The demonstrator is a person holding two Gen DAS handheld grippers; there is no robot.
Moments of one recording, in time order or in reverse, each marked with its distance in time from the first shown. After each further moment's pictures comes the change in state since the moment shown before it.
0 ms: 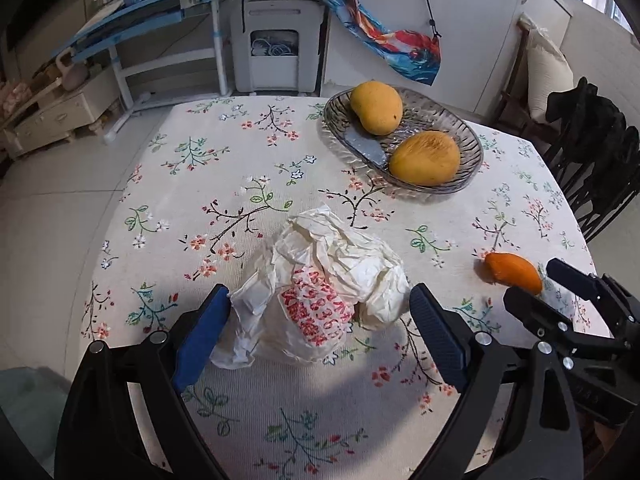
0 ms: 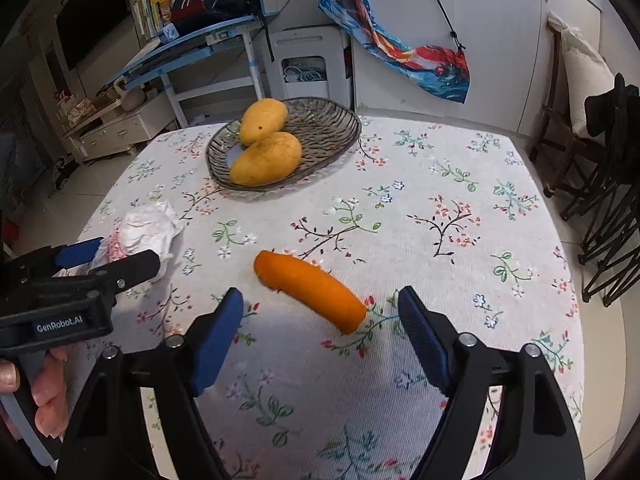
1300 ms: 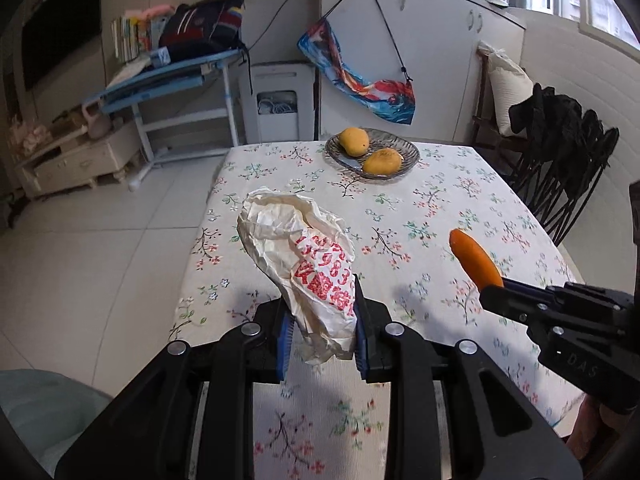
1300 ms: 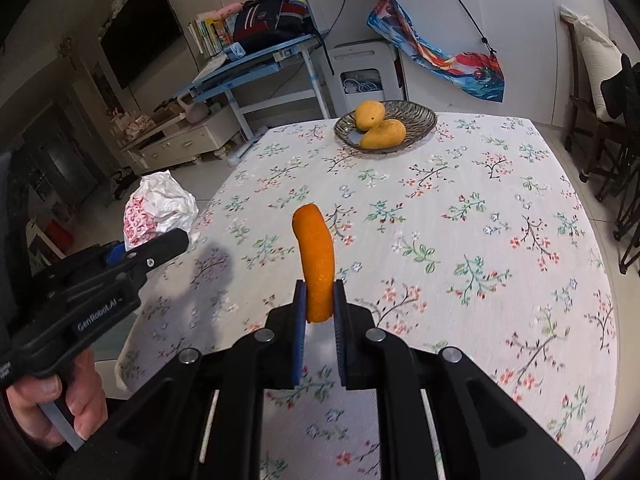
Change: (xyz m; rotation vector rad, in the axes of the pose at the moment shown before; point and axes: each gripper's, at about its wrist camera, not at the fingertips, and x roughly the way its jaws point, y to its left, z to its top) left arm -0.171 0.016 -0.115 0.101 -0.223 0.027; right arm -0.102 0.063 -0.071 0.023 -0.056 0.214
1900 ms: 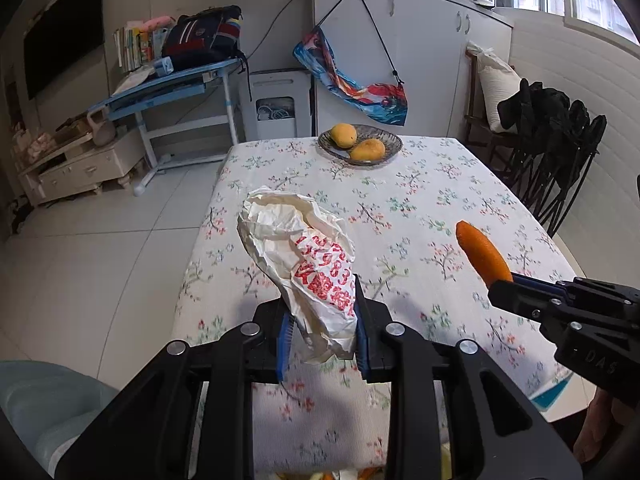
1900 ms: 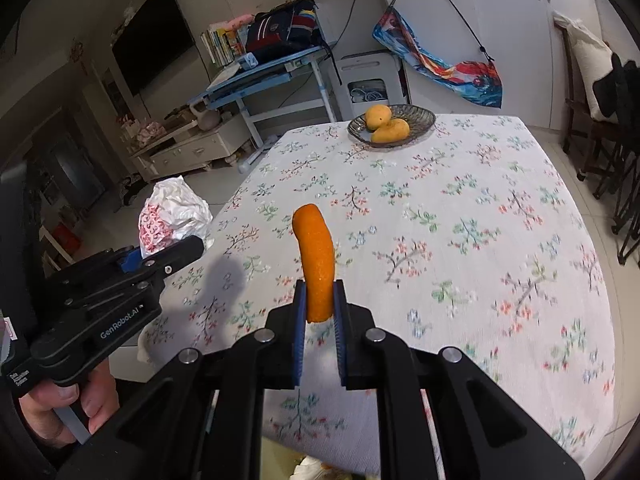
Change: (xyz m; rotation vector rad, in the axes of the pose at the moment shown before) left arm -0.042 -0.007 -0.038 0.019 -0.024 0.000; right arm -0.038 0.012 -0.040 0.012 -0.048 0.022
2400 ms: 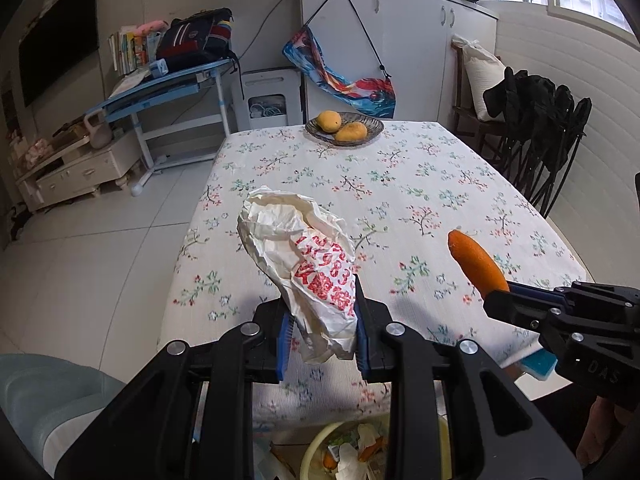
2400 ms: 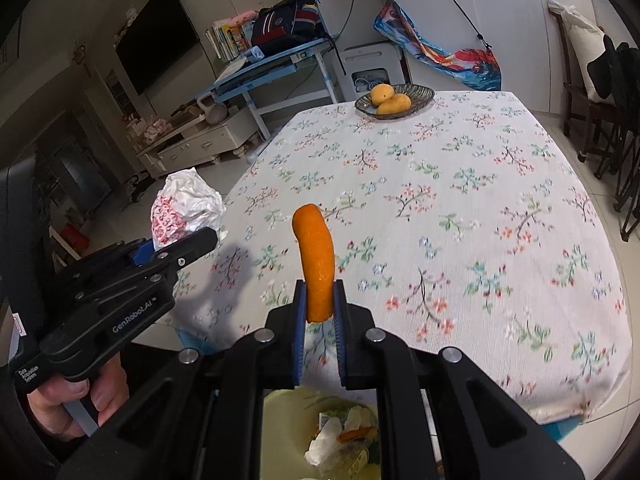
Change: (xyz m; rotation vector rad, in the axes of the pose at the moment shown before) left arm -0.031 -0.012 -0.043 0.033 -0.002 -0.013; right arm -0.023 0.013 -0.047 0.016 0.018 0.025
